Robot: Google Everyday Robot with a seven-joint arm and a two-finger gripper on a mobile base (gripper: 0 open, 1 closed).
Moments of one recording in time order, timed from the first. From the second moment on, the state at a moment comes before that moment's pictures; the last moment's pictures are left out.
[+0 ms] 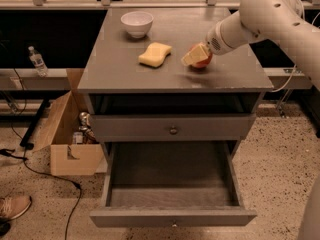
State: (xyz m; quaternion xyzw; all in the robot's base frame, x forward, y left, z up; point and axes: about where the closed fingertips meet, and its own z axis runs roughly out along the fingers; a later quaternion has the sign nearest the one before) arm 0.755 -0.127 0.868 -0.38 0.84 0.07 0.39
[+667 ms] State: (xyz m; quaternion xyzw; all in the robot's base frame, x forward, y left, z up) arm 0.750 -0.128 0.872 -0.37 0.83 0.10 0.41
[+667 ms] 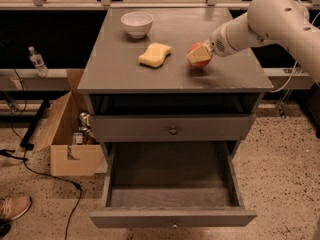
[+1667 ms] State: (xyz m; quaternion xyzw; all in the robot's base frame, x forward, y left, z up) arm 0.706 -0.151 0.897 -0.37 0.82 0.11 0.43
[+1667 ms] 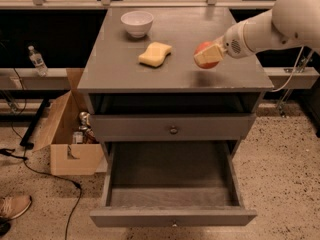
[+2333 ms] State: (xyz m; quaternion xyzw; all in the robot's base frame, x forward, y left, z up) arm 0.667 -0.175 0.915 -0.37 0.81 0.11 0.44
